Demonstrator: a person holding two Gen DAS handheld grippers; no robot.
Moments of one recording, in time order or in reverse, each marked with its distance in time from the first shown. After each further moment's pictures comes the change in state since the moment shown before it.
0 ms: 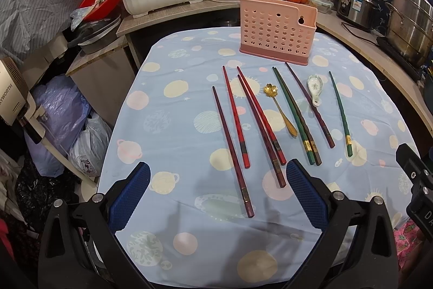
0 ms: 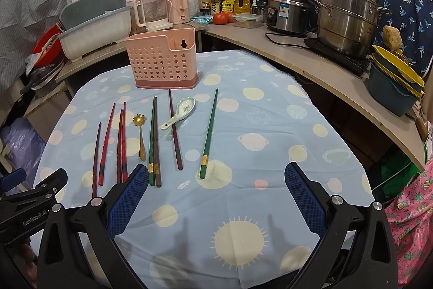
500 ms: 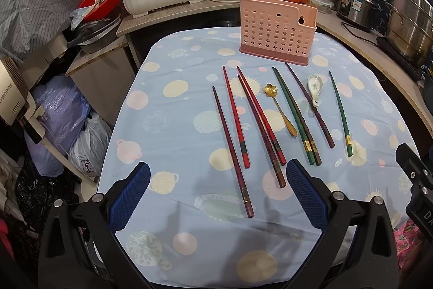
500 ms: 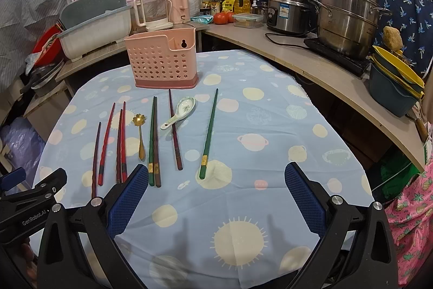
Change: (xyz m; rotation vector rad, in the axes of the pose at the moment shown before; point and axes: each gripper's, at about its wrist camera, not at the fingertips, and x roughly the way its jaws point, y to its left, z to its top) left arm 0.000 0.002 0.000 -0.001 0.000 0.000; right arm 0.000 -0.001 0.000 -0.001 -0.002 -0.002
